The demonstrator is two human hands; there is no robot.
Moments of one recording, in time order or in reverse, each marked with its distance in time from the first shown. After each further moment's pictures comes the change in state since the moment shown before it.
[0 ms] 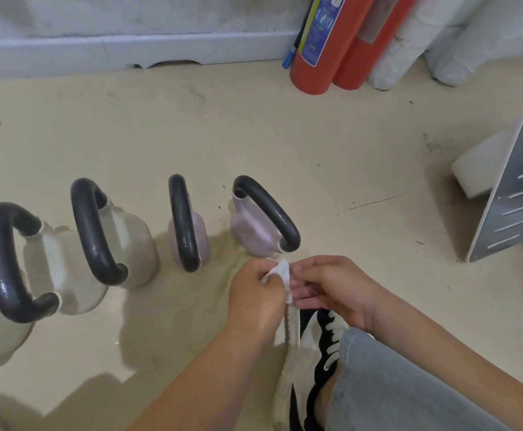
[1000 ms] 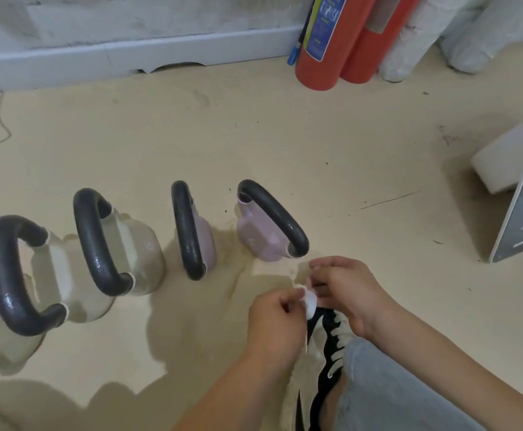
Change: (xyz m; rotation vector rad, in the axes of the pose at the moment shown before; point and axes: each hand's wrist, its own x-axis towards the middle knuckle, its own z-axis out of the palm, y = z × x) left_hand 0.000 -0.031 0.012 0.163 -0.086 0.062; right_hand 0.013 0.007 0.005 0.043 0.258 -0.044
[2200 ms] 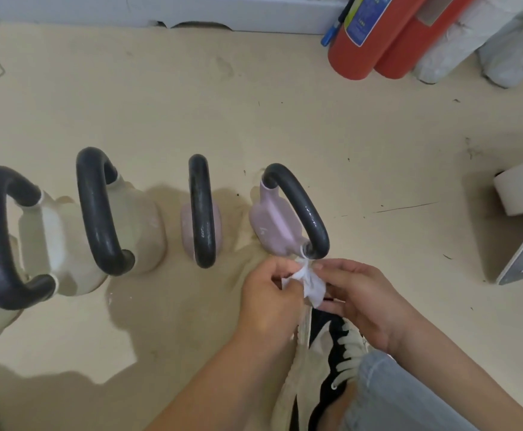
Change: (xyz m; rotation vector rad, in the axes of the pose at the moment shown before) left_hand 0.018 0.015 -0.020 -0.236 0.059 -0.005; right_hand 0.004 -0.002 -0.003 0.004 -0.259 -0.035
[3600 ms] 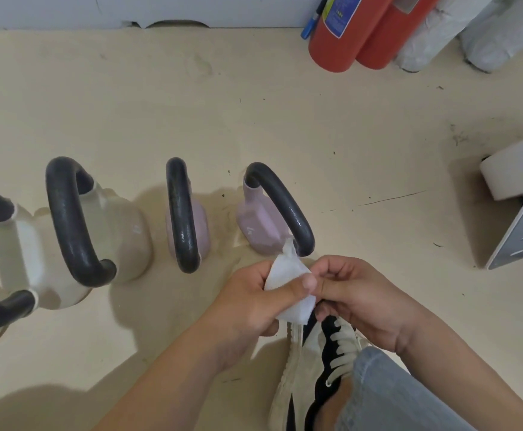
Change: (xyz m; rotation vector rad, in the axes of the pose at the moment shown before) left_hand -0.004 0.031 -0.029 -0.016 -0.460 -0.184; right_hand -0.020 -0.013 -0.007 -0.081 -0.235 -0.041
